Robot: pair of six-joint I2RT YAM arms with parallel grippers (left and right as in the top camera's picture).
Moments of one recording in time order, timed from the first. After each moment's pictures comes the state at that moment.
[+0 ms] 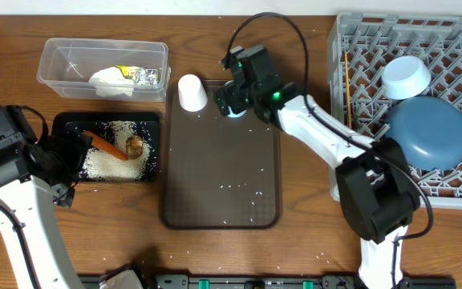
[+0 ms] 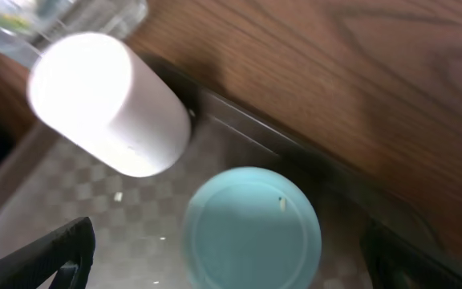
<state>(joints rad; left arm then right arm) 0.50 1.25 1.20 -1.19 0.15 -0.78 0.56 2.08 1.54 -0.26 -0.07 0.07</state>
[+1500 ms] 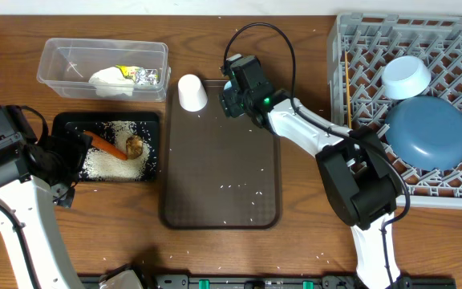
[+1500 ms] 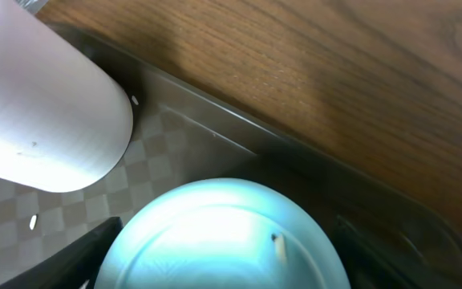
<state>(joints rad) 0.50 1.25 1.20 -1.19 0.15 -0.78 0.57 2.20 1.54 -0.17 0.02 0.08</state>
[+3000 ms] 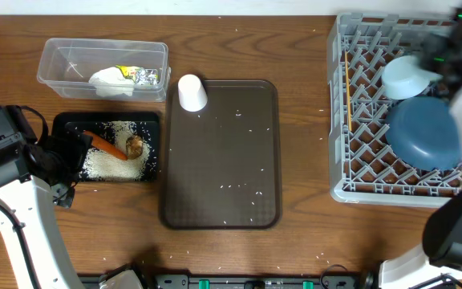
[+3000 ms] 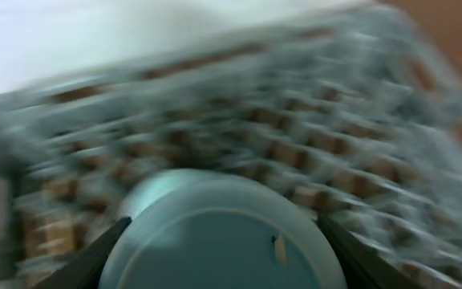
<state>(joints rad) 0.50 1.25 1.20 -1.19 0.15 -0.78 -0.31 1.77 1.55 -0.49 0.12 0.08</state>
